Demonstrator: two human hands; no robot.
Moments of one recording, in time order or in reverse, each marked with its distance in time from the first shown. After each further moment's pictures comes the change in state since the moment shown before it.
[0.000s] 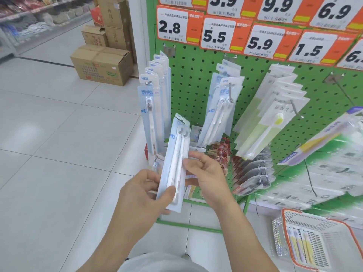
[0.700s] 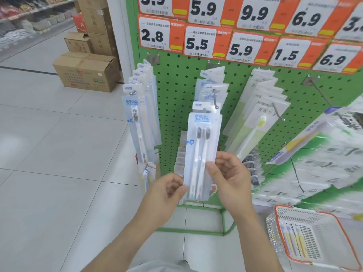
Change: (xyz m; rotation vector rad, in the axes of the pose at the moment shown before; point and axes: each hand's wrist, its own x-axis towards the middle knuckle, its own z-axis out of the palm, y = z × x) left_hand 0.052 -0.031 0.048 0.095 -0.254 0.216; right_hand -0.023 -0.013 -0.045 -0.160 0.276 -0.464
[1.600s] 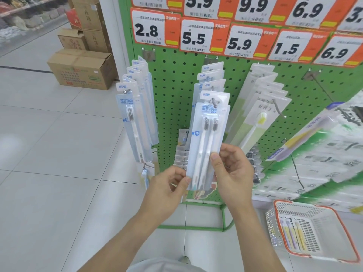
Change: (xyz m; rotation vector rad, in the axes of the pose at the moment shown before) left_hand 0.018 -0.006 0.010 -0.012 0.049 0.145; right_hand 0.007 -0.005 0.007 -0.056 0.131 -0.102
